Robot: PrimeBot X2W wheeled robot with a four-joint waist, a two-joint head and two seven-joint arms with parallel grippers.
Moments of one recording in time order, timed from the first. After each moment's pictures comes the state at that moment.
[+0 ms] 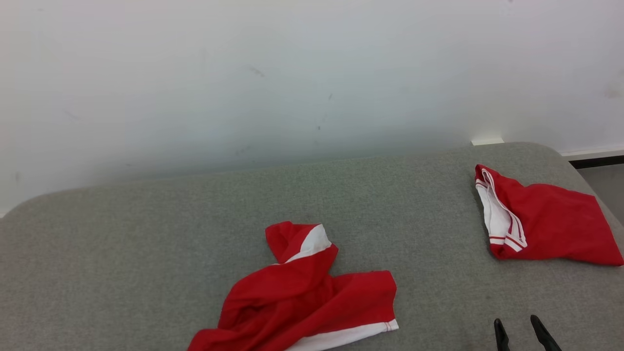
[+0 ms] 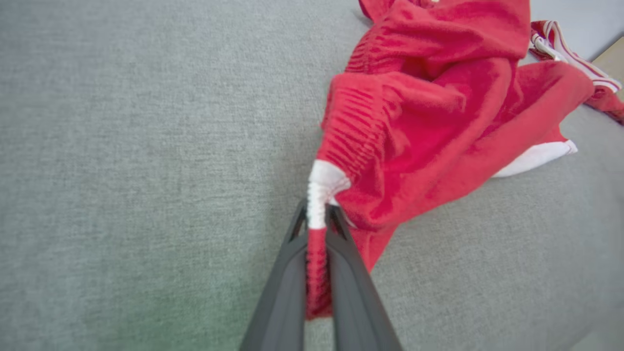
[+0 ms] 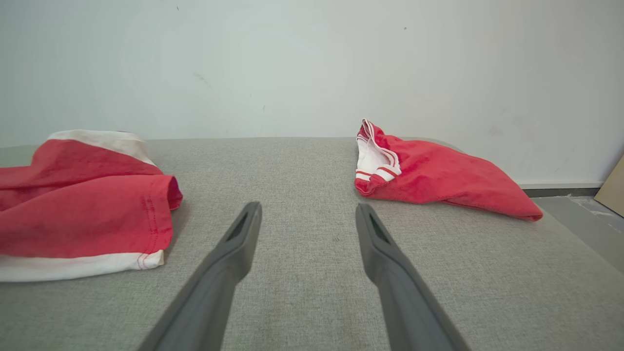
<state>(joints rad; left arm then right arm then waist) 0.01 0.37 -0.44 0.46 -0.65 -0.07 -0.15 0.08 -0.06 0.03 0.29 0.16 0.13 -0.26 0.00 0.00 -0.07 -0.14</state>
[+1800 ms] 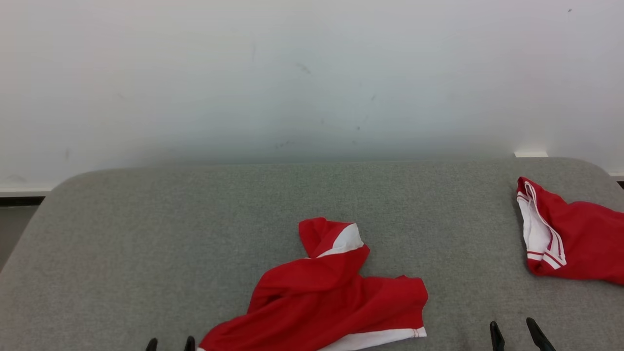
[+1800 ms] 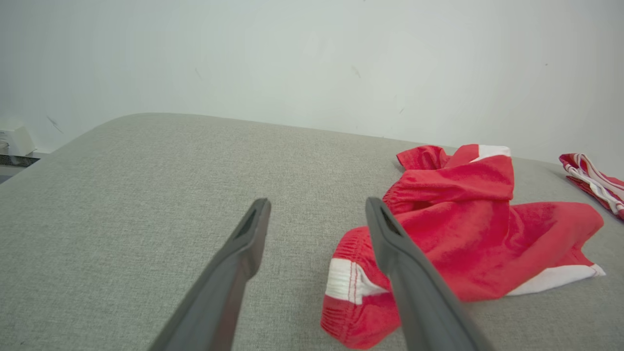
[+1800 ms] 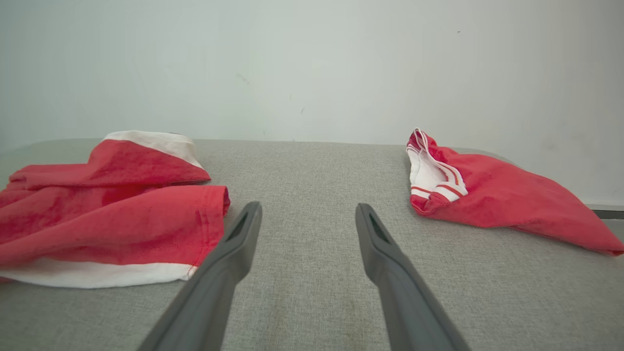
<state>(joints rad) 0.21 0.06 0.02 0.13 -0.17 -0.12 -0.26 0.11 -0.06 0.04 0.26 0.16 0.13 -0.26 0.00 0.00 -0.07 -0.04</state>
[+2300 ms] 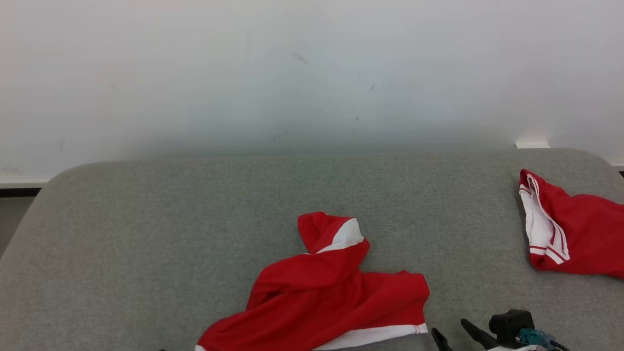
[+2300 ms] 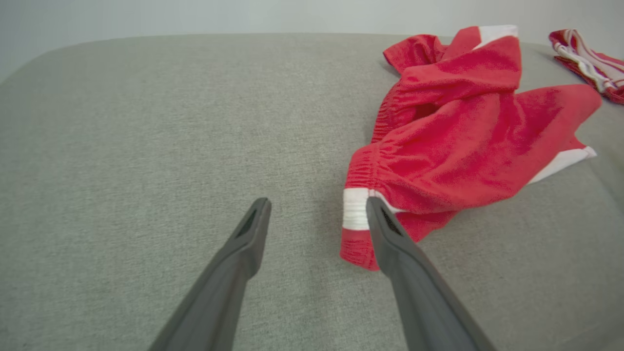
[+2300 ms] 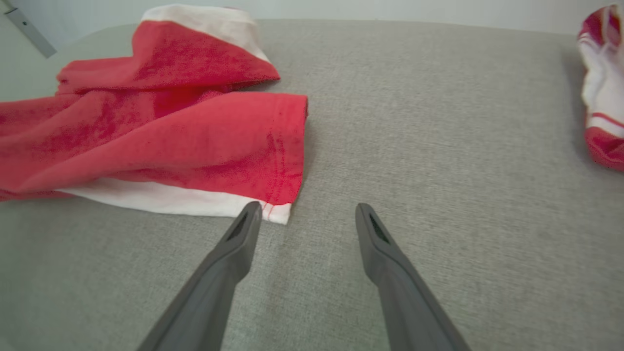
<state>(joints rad) 0.18 0.33 -0.14 0.12 -0.34 -0.13 -0.02 -0.09 -0.19 0.35 0.33 0.44 0.13 0.13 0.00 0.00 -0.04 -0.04</state>
